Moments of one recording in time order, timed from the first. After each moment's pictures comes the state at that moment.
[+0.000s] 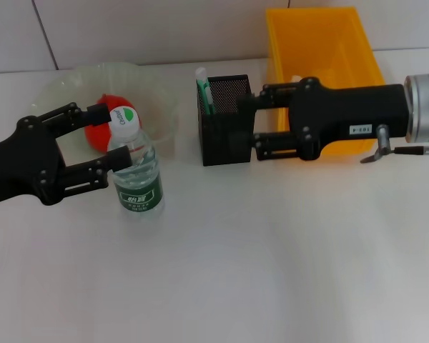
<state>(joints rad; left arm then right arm) -0.42 -2.02 0.86 0.71 1.56 1.75 -1.28 0.53 2.08 -0.94 -0.98 -1.75 -1.62 1.58</state>
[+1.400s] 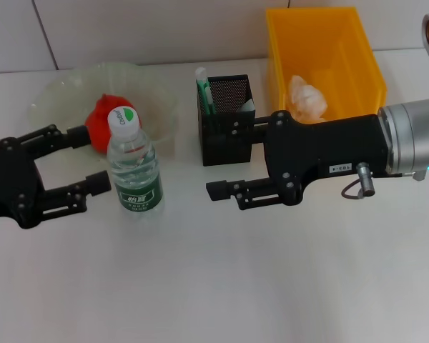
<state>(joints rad) -0.37 -2.00 0.83 0.74 1.62 1.78 -1.28 0.50 2.09 -1.08 -0.99 -1.70 -1.65 1.46</state>
